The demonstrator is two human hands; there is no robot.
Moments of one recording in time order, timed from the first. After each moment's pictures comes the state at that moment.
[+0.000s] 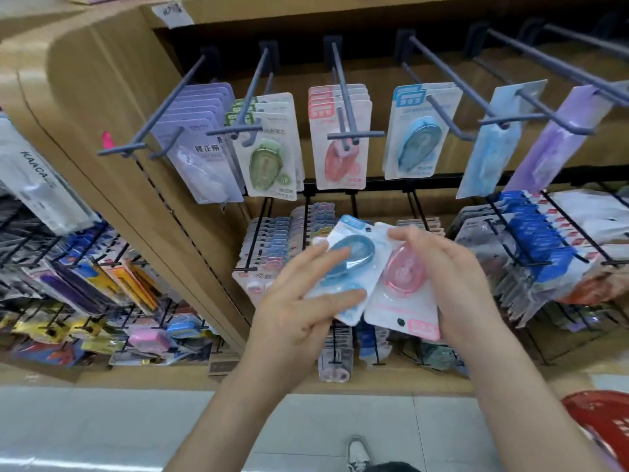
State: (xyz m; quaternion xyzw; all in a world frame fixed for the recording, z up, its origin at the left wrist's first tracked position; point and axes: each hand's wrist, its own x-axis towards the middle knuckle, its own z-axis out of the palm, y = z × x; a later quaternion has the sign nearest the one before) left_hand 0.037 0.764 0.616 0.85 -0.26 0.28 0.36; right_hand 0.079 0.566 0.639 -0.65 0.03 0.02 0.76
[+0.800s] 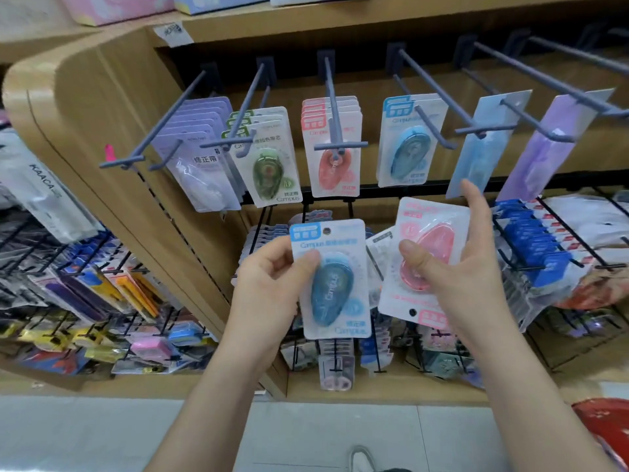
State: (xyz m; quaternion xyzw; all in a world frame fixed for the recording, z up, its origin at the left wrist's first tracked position) left_hand 0.039 0.746 0.674 0.71 0.06 0.06 0.70; right_hand 0.080 0.546 0.643 -0.74 -0.05 -0.15 0.66
